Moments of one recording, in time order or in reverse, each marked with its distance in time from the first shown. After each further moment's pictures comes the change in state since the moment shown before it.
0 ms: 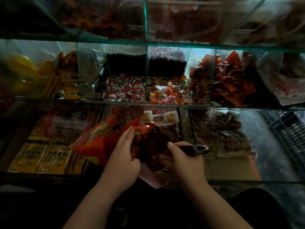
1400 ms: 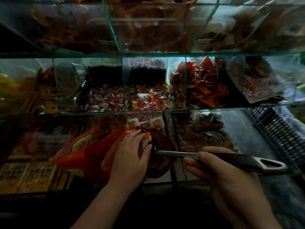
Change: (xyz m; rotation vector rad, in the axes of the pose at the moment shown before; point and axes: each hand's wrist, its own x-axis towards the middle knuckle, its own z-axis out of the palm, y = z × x) left_hand 0.019 0.033 0.054 0.324 0.232 0.336; right_hand -0.067 -0.081 -0.095 0.359 0.029 -0.034
